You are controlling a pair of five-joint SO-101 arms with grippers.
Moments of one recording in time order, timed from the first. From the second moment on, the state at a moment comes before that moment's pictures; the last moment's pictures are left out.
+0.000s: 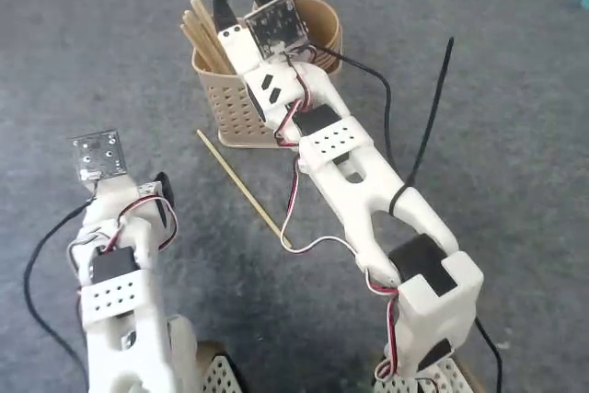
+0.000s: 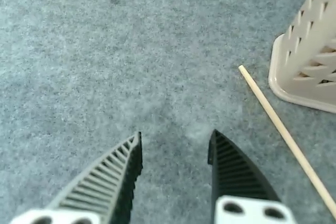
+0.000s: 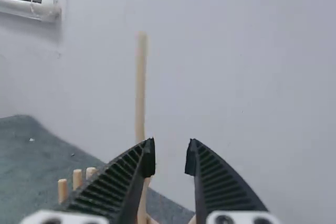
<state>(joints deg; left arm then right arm) -25.1 -55.3 78.9 33.2 2.1 -34.0 15.6 1.1 -14.5 7.8</state>
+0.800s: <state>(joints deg) -32.3 -28.6 62.5 34.1 8.9 -34.9 -16.5 1.1 56.4 -10.2</state>
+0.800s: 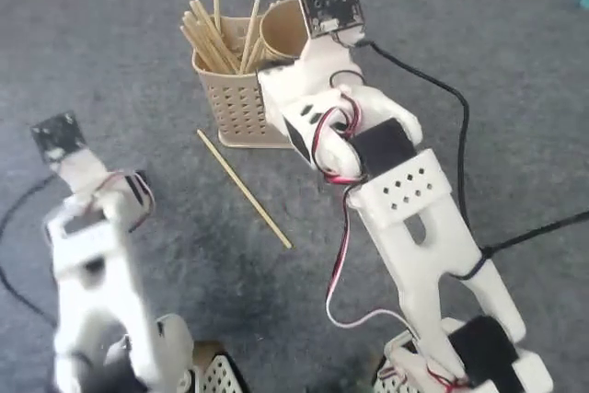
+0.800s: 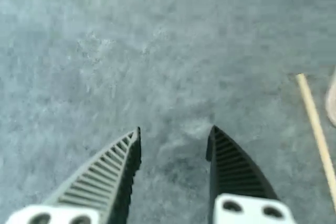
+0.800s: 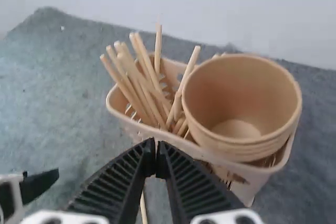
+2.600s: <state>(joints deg) -40.4 -3.1 39.7 46.7 17.0 -47.7 22.4 14.9 30.5 -6.7</state>
